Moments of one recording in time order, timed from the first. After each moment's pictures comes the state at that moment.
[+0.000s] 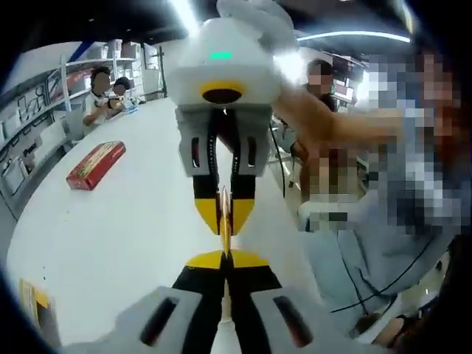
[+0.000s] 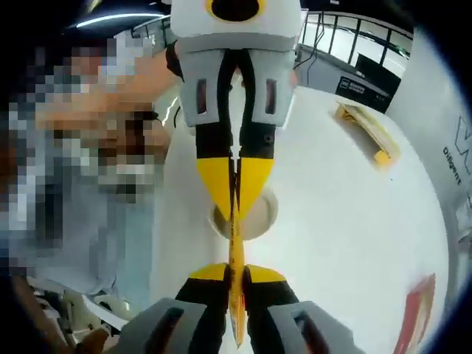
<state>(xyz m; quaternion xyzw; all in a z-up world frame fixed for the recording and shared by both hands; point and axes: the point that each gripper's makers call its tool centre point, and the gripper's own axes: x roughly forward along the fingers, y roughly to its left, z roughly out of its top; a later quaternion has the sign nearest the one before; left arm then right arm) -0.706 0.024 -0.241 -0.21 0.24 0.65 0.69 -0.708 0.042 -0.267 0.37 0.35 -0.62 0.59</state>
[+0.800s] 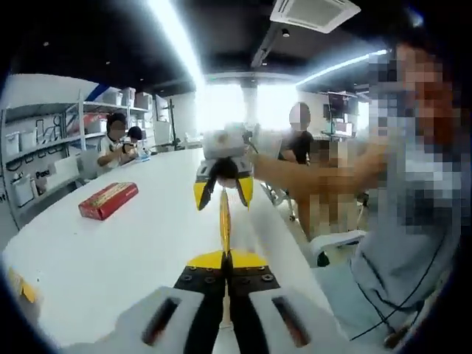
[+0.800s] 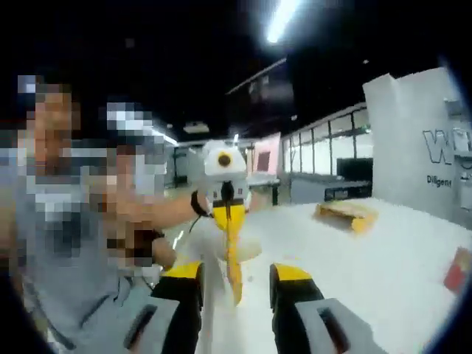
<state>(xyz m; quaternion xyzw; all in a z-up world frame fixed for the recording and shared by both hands) -0.709 0.016 -0.223 -0.07 0.11 0.70 0.70 -0.713 0.097 -0.221 0.01 -0.01 -0.74 0.67</state>
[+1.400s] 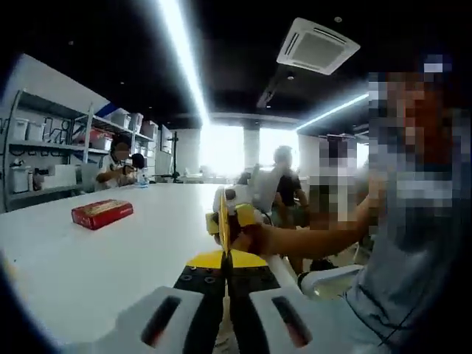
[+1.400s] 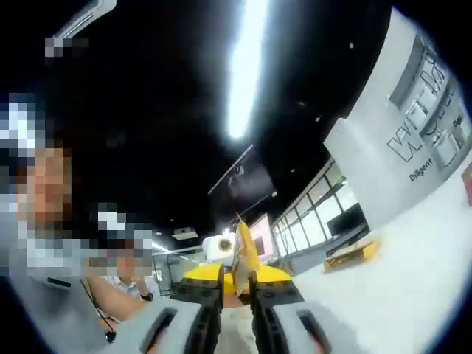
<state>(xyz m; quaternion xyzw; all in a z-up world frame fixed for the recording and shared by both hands) -0.708 0.020 -0.222 -0.03 0.00 0.70 0.71 -0.711 0.060 -0.201 -0.09 -0.24 -0.73 0.63</state>
